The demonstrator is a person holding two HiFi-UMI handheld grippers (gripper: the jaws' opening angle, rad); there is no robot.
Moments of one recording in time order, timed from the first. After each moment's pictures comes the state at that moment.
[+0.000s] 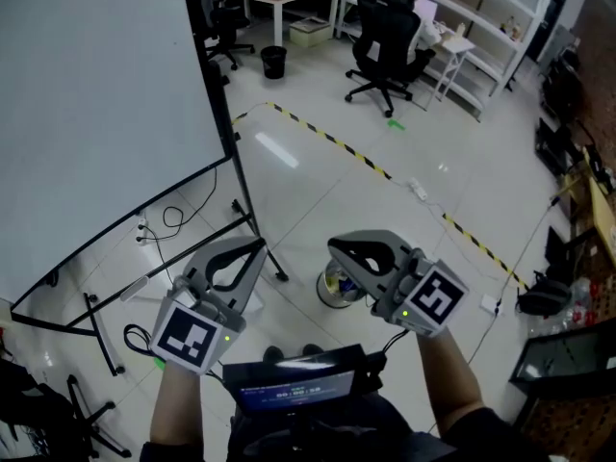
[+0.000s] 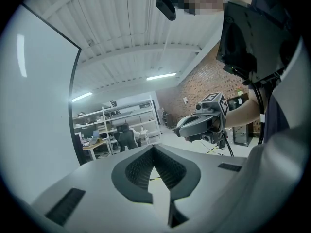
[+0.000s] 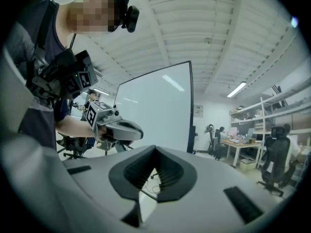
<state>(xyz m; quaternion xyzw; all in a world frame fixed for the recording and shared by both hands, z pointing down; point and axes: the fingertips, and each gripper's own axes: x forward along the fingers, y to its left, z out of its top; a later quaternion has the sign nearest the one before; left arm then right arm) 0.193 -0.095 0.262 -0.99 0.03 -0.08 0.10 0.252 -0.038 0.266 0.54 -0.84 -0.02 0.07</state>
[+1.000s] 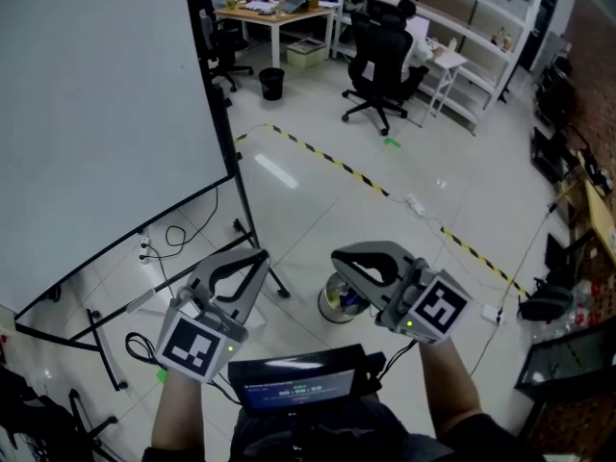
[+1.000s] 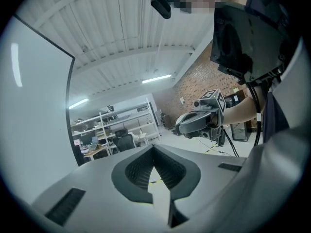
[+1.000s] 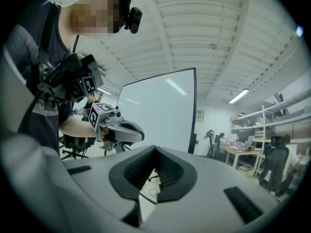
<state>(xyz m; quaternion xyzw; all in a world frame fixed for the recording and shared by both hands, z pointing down) 0.181 -0.078 0.239 -0.99 0.01 -0.07 0.13 0.239 -0.017 0.237 0.54 -0.84 -0.05 0.08</state>
